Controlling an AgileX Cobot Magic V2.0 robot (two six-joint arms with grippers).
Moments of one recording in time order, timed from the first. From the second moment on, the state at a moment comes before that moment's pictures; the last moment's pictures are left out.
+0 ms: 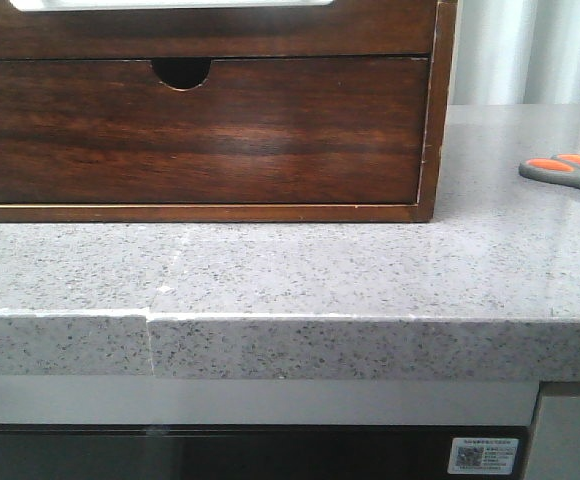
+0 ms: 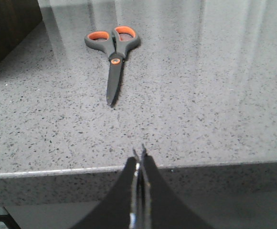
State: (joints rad) left arm -0.13 0.00 0.00 -0.03 0.33 0.09; right arm -0.11 -0.01 0.02 -0.02 0.32 0.04
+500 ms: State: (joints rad) left arm -0.13 0.00 0.00 -0.02 0.31 0.09; right arm -0.11 -0.01 0.01 -0.11 0.33 0.04
